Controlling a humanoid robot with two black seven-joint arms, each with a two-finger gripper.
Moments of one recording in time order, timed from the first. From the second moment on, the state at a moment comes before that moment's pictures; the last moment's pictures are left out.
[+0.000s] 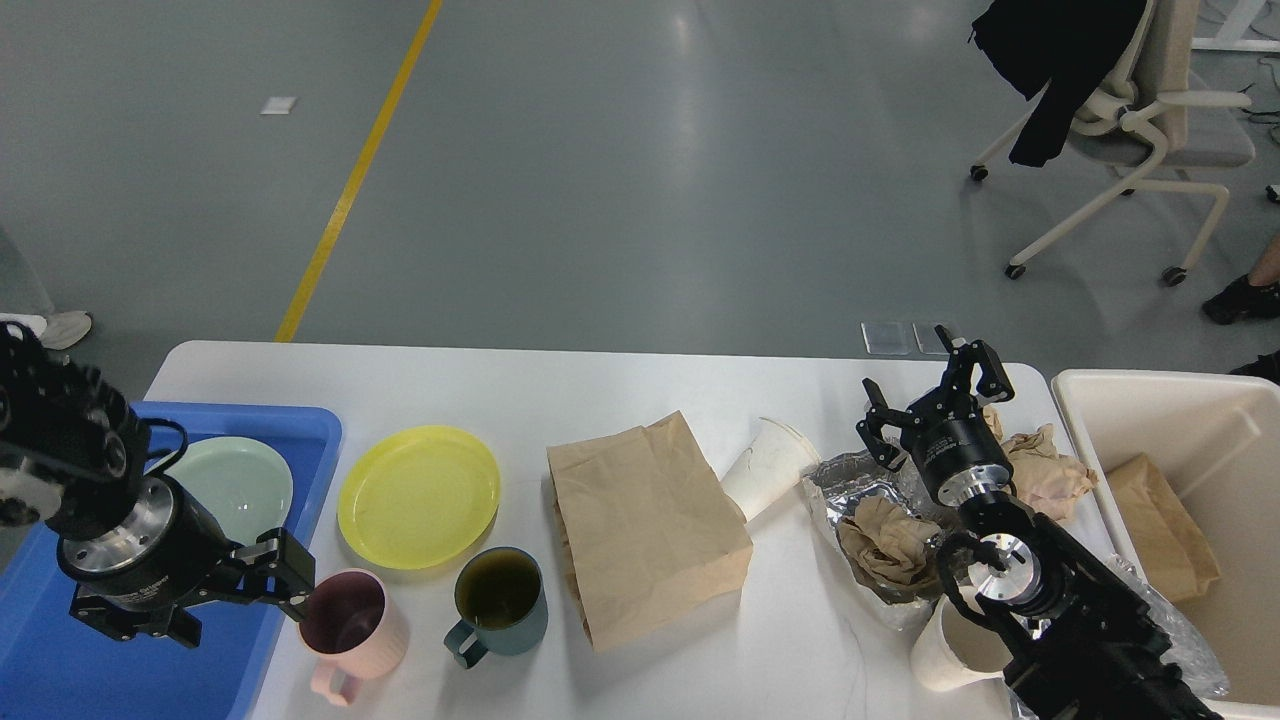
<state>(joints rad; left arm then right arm) -1.91 0.43 1.50 -1.70 0.00 -0.29 -0.06 0.40 -0.09 1.17 0.68 -0.40 0.29 0.31</state>
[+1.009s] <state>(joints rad) -1.50 0.38 1.29 -1.41 0.02 -0.10 -0.06 0.40 -0.09 1.17 0.68 -0.40 0.29 0.31</state>
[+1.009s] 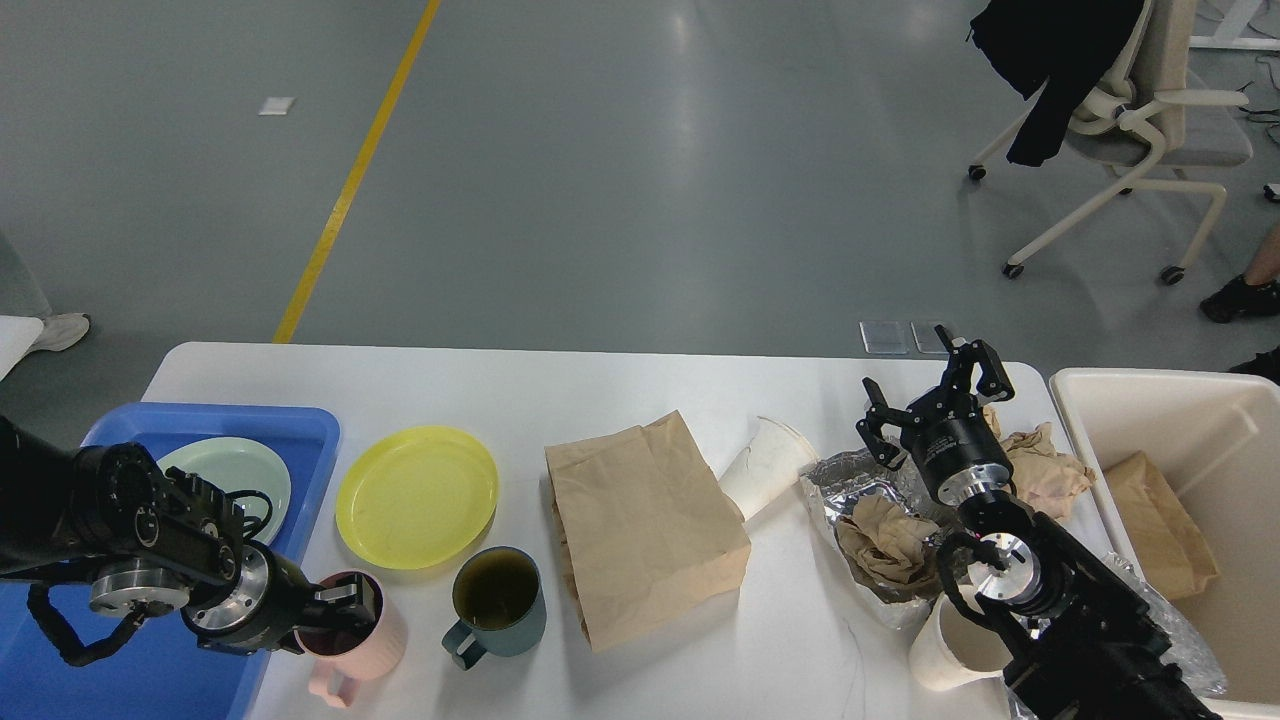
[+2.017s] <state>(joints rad) -1.89 0.43 1.42 -1.59 0.04 -0.36 -0.01 0.40 -0.09 1.17 0.68 -0.40 0.29 0.31</state>
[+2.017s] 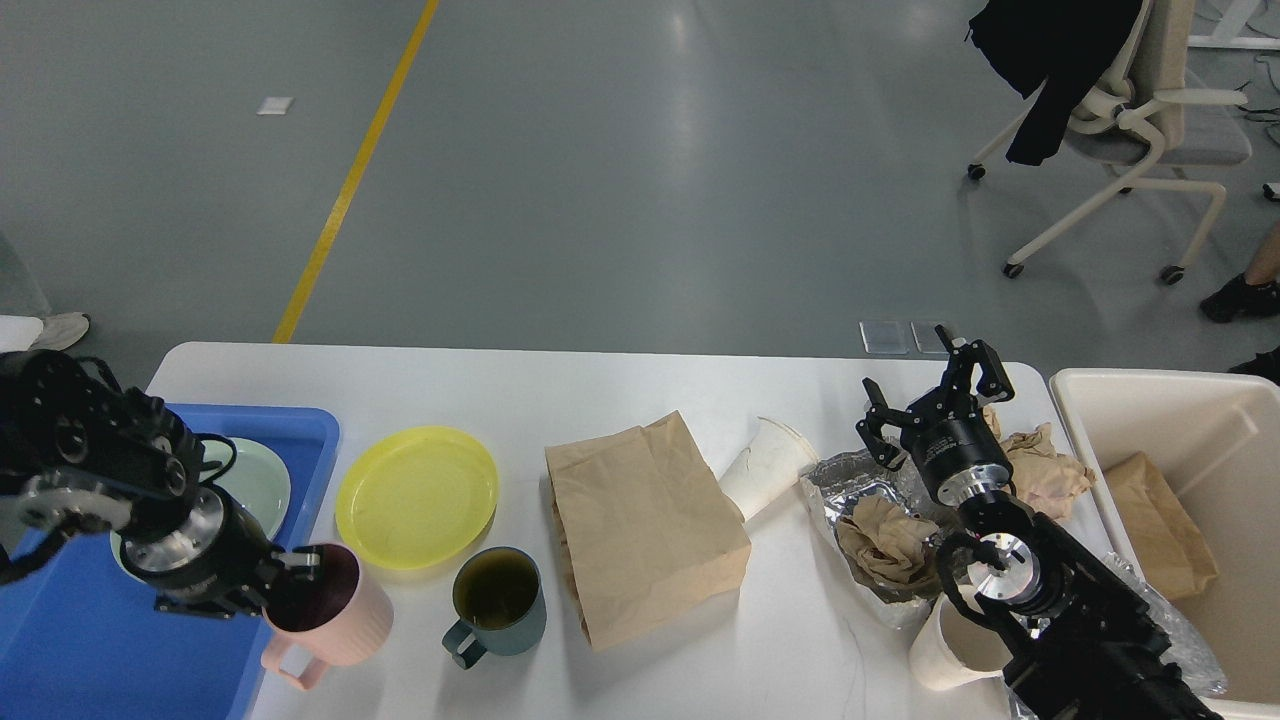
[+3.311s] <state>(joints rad) -1.19 1.03 0.82 -0.73 0.52 -0.77 -0.08 0.40 -0.09 1.17 0.68 -0.40 0.29 0.31</state>
